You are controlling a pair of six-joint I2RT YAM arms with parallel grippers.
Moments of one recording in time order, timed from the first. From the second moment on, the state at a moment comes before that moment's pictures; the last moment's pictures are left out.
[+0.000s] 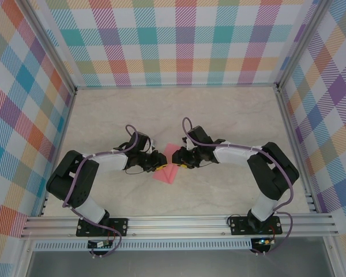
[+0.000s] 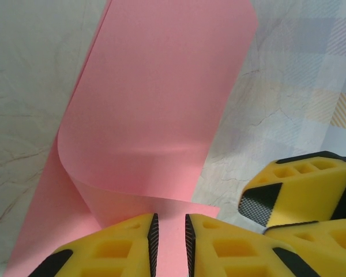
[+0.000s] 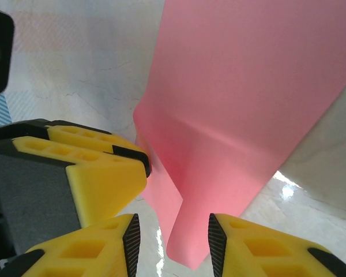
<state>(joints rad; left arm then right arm) -0.49 1.60 0.70 -0.06 0.59 -0.87 0.70 1.72 0.92 -0.17 -0.54 0.85</state>
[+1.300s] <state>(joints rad) -0.49 1.60 0.70 -0.04 0.63 -0.87 0.70 1.81 0.92 -0.12 -0.56 0.88</state>
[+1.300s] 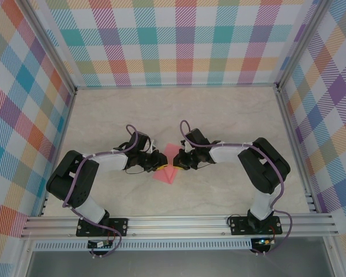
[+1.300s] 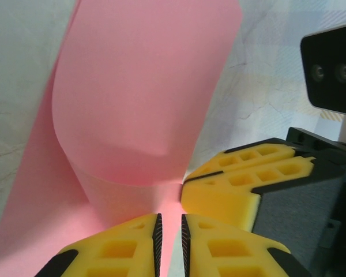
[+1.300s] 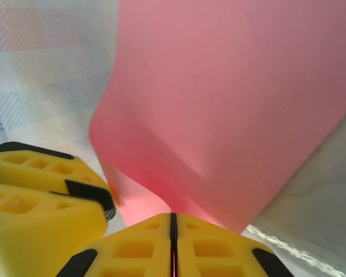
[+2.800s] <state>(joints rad) -0.54 1.68 0.76 -0.06 0.66 -0.83 0.70 1.84 0.98 -0.24 -0.46 0.83</state>
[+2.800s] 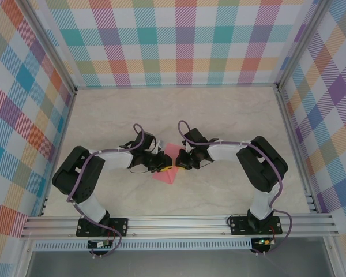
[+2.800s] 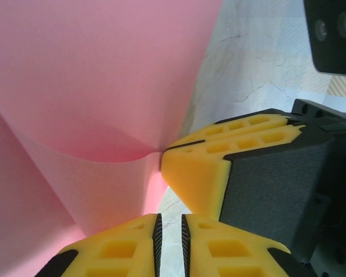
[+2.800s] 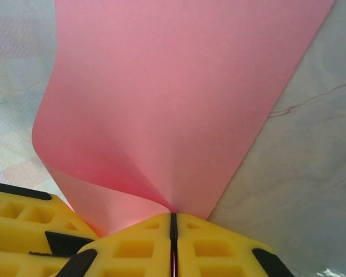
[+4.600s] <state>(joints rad) -0.54 1.74 0.76 -0.08 0.65 -0.81 0.70 1.85 1.00 -0.26 -0.45 0.83</state>
